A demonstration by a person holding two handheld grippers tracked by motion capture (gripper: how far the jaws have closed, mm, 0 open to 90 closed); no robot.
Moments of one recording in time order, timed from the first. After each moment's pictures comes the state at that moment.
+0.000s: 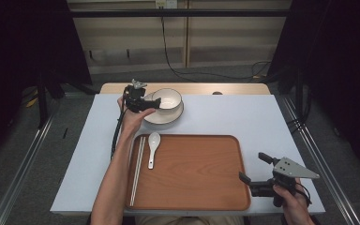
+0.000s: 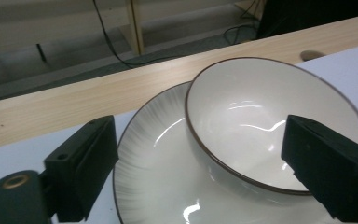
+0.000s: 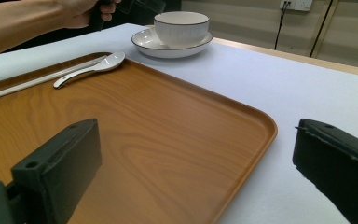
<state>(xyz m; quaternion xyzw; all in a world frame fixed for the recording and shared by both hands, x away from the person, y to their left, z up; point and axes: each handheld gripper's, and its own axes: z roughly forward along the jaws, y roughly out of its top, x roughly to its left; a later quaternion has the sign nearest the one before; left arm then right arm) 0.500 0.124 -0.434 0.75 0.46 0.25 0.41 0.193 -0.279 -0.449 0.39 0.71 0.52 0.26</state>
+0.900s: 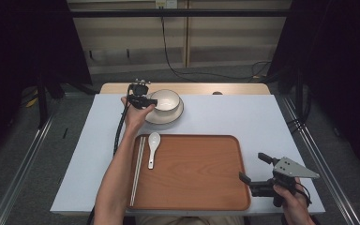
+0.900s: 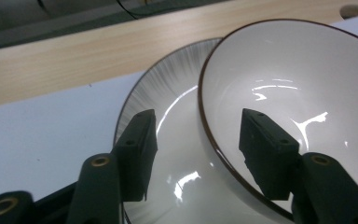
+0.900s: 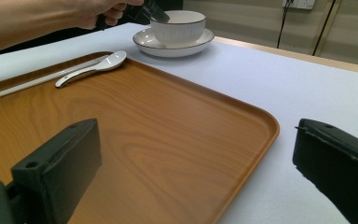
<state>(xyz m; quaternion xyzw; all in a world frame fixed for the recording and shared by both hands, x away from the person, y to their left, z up) 0.521 0.121 -0.440 0.79 0.50 0.19 0.31 0.194 -0.279 -0.450 0.39 0.71 0.52 0.26</state>
